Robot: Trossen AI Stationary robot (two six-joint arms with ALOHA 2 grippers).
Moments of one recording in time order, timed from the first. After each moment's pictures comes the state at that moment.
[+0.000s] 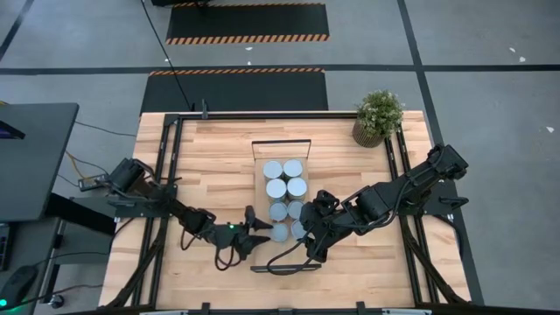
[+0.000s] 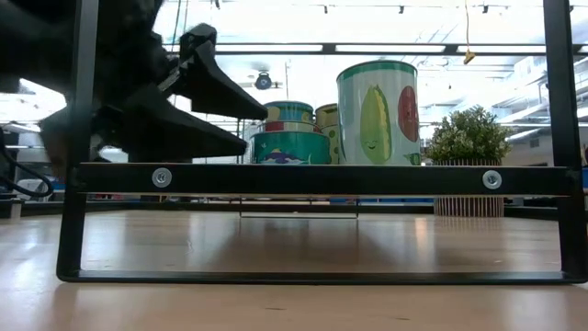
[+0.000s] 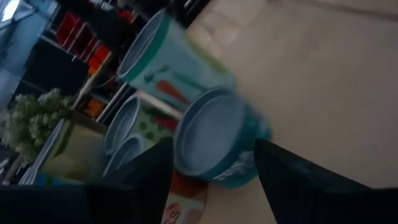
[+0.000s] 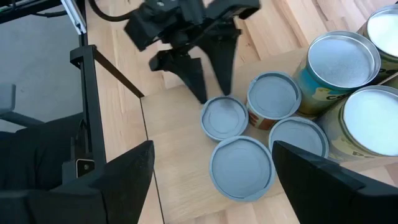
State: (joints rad) left arm -0.54 1.77 0.59 0.82 -0.58 0.62; right arm 0.49 1.68 1.64 -0.91 0.33 0.69
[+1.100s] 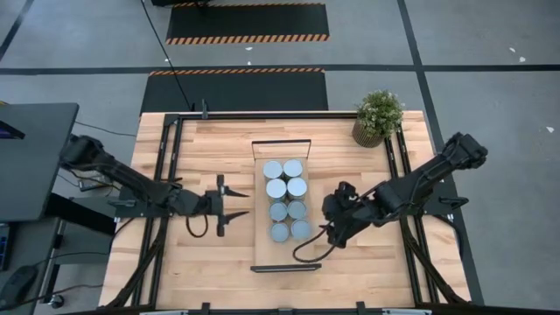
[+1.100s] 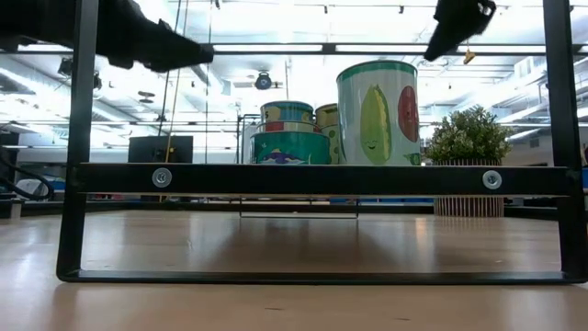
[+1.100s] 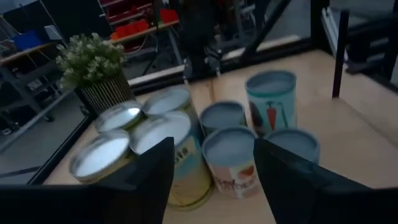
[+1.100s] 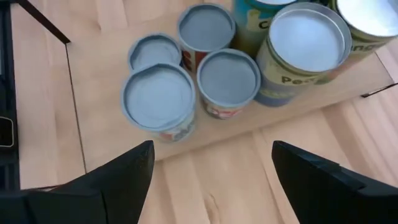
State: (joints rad) left arm -0.41 1.09 0.35 0.56 -0.51 0.17; right arm 0.50 1.45 1.23 -0.86 0.40 0.70
